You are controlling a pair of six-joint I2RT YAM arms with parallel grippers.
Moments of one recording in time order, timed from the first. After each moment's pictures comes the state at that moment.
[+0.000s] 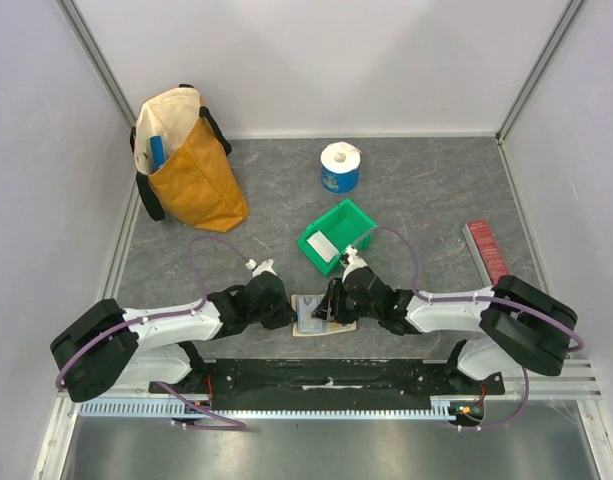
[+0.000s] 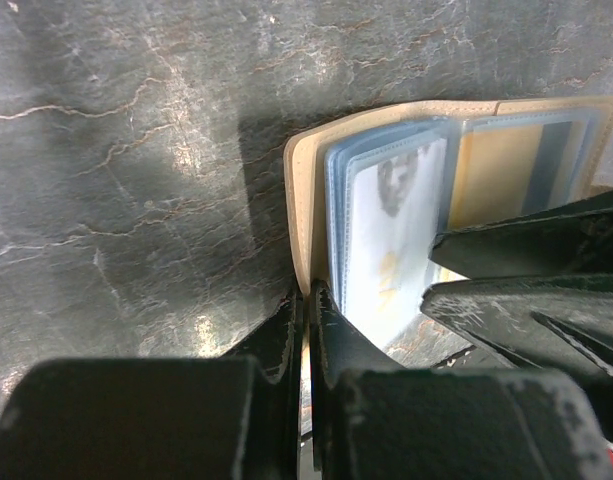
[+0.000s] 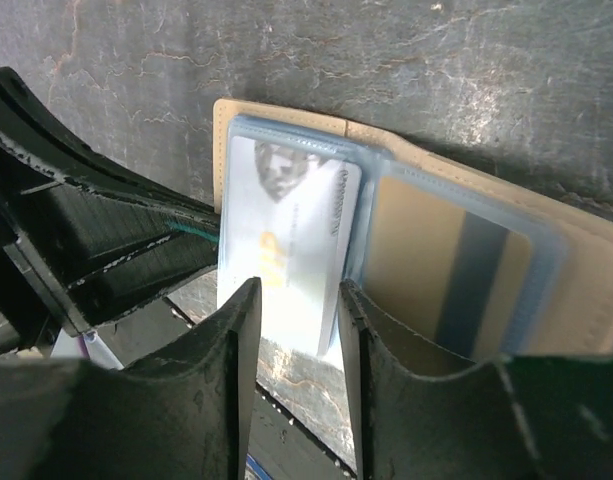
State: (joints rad) left arm -0.92 1.21 0.38 -0.05 -0.04 -1.08; right arm 1.00 1.45 0.47 0.32 -0.06 0.96
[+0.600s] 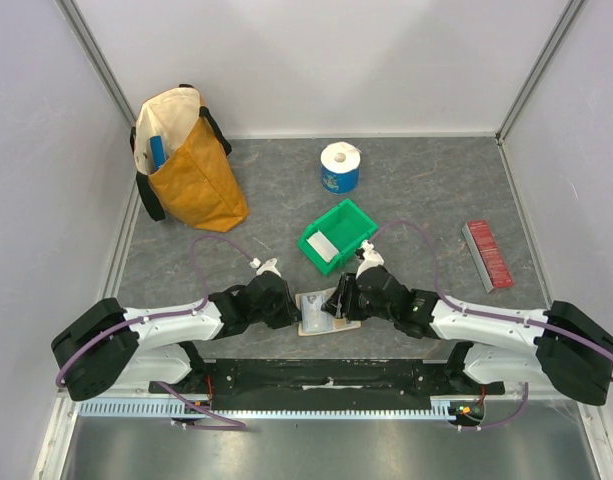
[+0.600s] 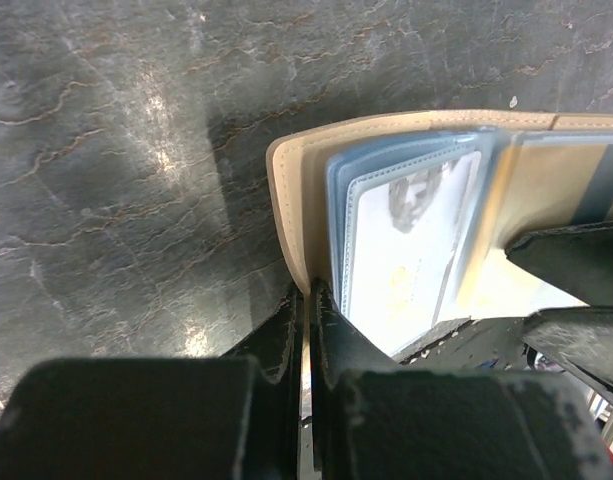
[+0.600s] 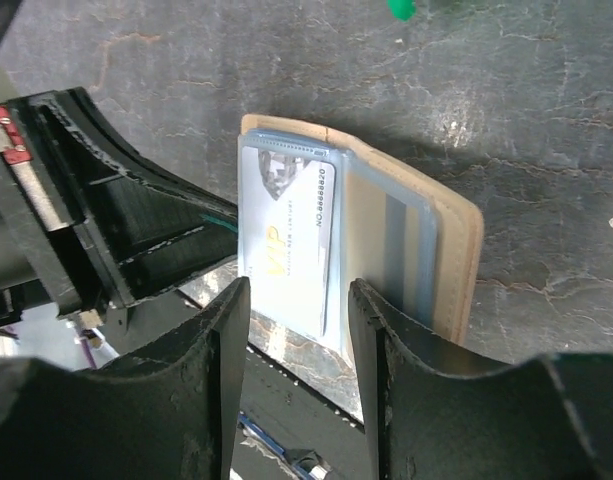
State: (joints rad) left arm -0.93 1.21 0.39 0.00 -0.02 -1.08; right arm 1.01 1.19 0.49 0.02 0.09 0.94
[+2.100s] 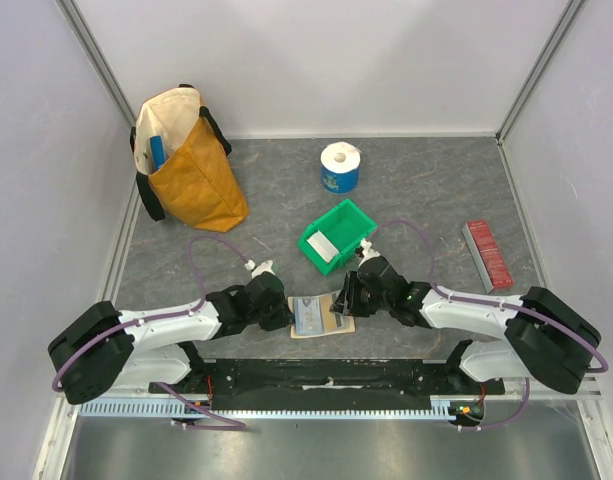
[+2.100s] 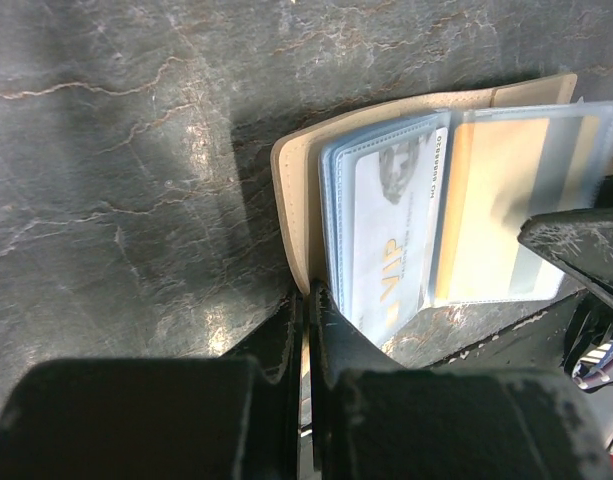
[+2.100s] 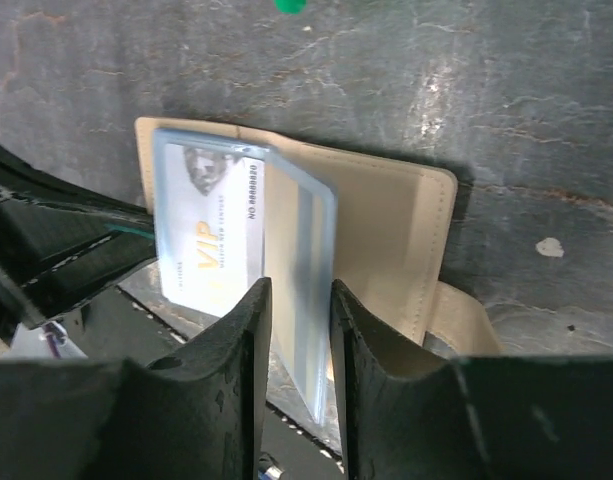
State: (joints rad) left arm -0.93 1.19 0.40 -0.12 -0.05 -1.07; right arm 0.87 1.31 0.48 0.06 -0.09 0.88
